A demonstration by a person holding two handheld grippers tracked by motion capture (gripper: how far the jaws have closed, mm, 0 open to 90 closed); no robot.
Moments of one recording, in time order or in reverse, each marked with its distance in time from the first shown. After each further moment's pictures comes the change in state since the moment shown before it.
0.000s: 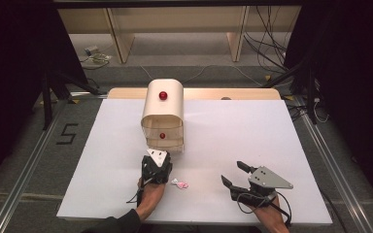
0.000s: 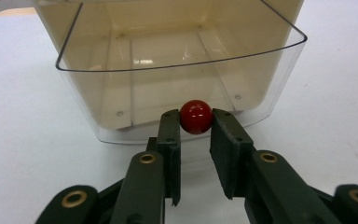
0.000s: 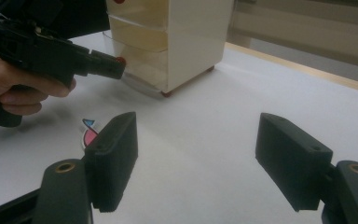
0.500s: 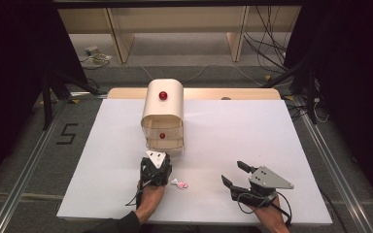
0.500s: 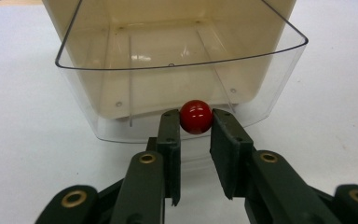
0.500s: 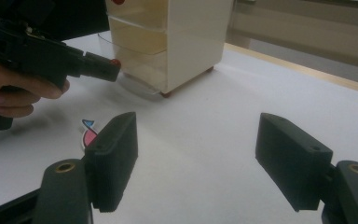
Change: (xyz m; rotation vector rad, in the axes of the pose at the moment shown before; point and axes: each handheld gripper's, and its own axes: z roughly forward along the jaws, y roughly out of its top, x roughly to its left) left arm 0.000 -0.002 -0.007 0.015 -0.011 -0.022; right arm 0.000 0.000 -0.001 -0.002 -0.002 0.000
